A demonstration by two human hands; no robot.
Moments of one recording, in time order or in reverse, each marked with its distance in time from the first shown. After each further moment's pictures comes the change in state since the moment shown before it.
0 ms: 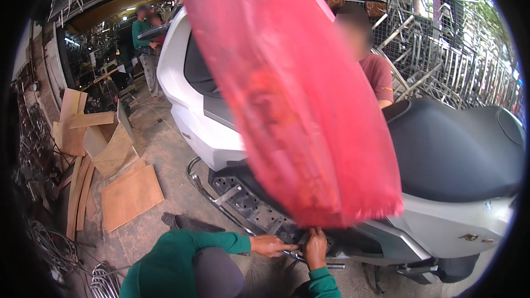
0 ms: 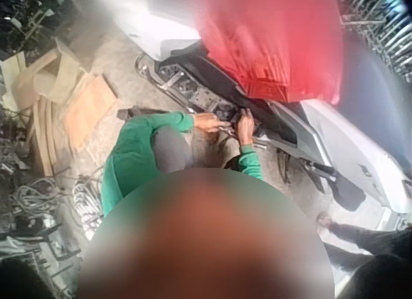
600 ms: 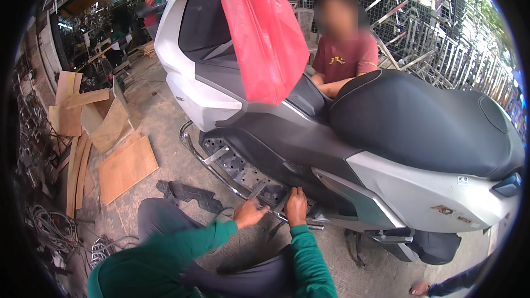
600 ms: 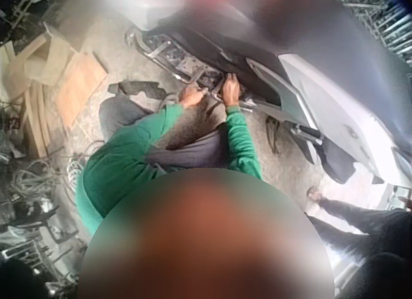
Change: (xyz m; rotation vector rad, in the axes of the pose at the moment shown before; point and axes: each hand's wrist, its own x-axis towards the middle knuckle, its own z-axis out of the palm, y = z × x) left_hand 0.006 0.116 0.014 -0.295 0.664 -1.051; right_hand 0.004 0.001 0.005 -0.106 0.011 -0.029
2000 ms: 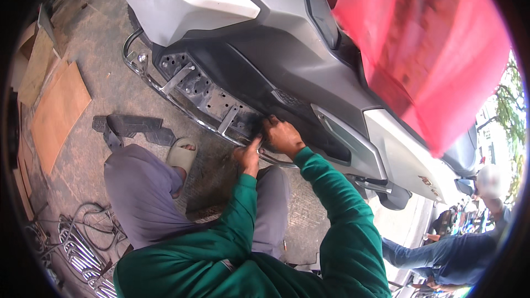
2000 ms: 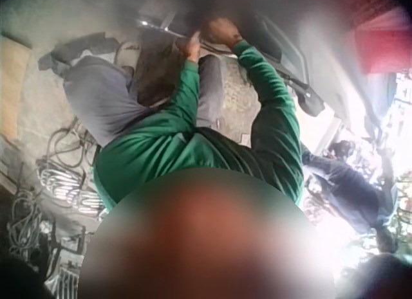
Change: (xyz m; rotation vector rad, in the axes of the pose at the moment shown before) left_hand 0.028 0.044 0.131 -1.668 0.422 -0.595; right_hand 0.064 -0.023 -0.055 -0.461 -0.791 -0.381
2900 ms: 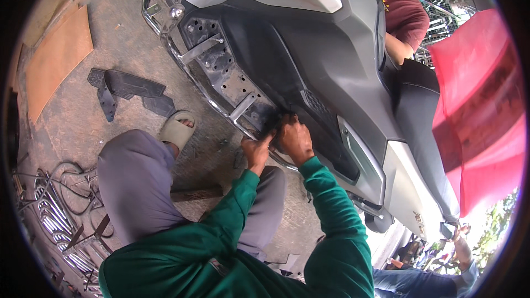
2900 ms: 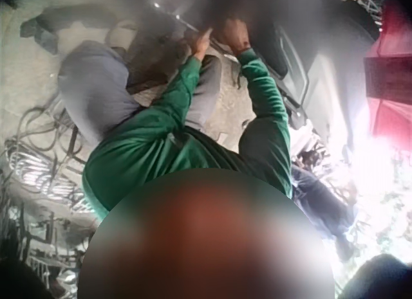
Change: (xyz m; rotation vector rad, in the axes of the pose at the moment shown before) left_hand -0.012 0.013 0.009 -0.112 -0.096 0.223; right_hand 0.010 -0.007 0.008 0.002 -0.020 0.177
